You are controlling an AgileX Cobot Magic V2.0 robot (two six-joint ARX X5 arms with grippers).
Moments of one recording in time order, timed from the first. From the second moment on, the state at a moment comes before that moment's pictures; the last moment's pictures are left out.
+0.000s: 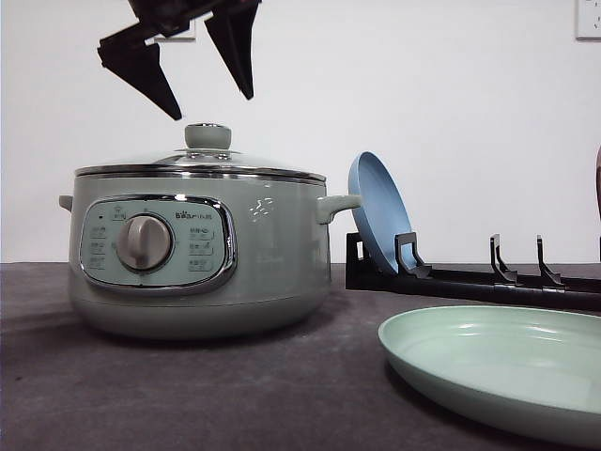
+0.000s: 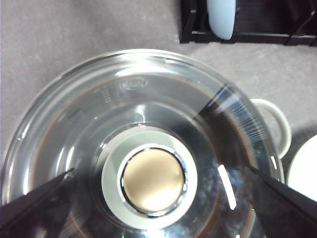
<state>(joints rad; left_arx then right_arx) -0.44 1.75 1.81 -0.99 0.10 0.01 0.43 0.45 0.89 -0.74 -0.21 0.22</state>
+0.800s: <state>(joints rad) -0.45 1.79 1.81 -0.99 0.09 0.01 0.43 0.45 0.89 -0.75 -0.21 0.22</state>
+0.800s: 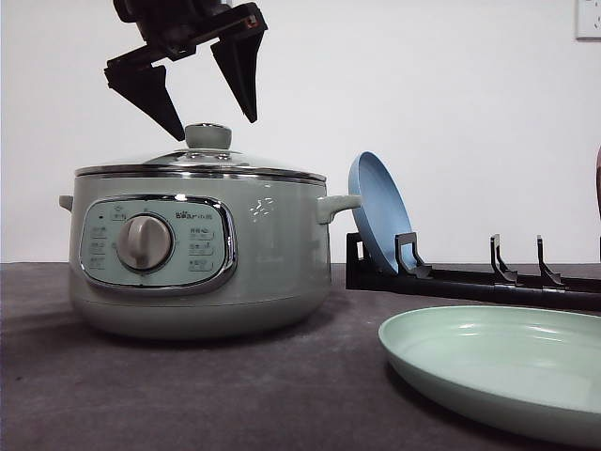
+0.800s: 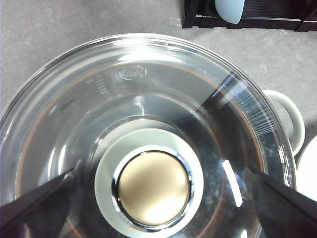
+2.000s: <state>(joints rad) -0.46 1.81 1.82 -1.00 0.06 0.05 0.43 0.45 0.89 -0.77 -0.21 0.22</state>
